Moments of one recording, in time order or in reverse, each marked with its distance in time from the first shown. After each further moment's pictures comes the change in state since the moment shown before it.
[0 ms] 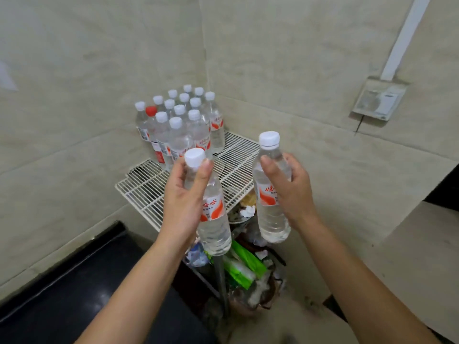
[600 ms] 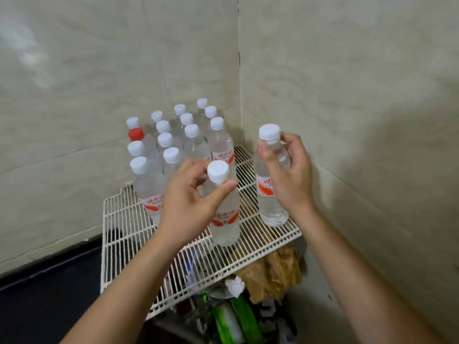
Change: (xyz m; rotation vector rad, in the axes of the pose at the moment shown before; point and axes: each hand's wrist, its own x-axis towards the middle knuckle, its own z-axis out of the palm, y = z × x) left_hand 0.197 -0.068 0.109 0.715 0.162 0.218; right_hand 0.302 0.085 0.009 -0.020 -0.226 -0.158
